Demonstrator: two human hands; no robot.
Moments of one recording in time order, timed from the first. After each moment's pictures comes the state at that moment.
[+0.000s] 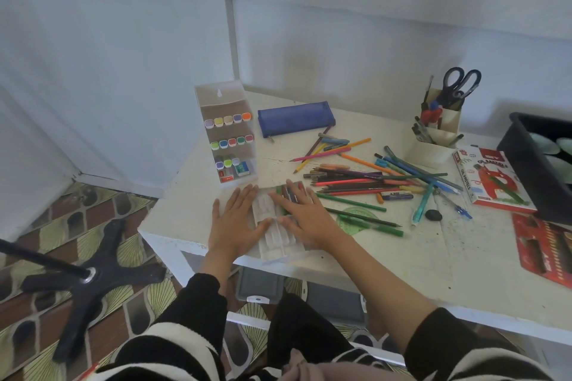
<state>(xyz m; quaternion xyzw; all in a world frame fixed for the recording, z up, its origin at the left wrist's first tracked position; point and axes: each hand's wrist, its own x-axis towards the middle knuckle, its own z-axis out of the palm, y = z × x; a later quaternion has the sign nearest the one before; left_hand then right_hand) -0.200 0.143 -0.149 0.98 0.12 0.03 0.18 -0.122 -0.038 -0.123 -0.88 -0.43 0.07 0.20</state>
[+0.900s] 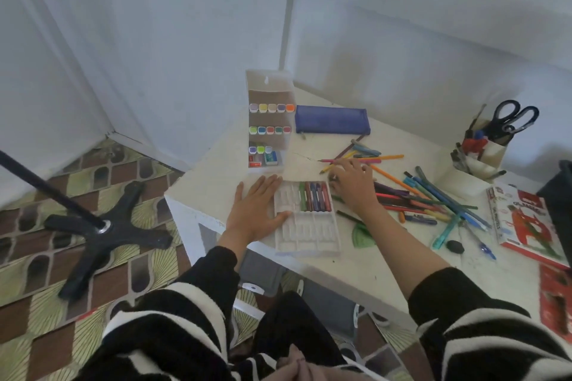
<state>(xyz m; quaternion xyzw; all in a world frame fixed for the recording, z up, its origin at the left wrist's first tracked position) -0.202 0.144 -0.150 0.97 0.12 0.02 0.19 -0.037 -0.035 -0.105 -0.92 -0.37 -0.11 0.01</state>
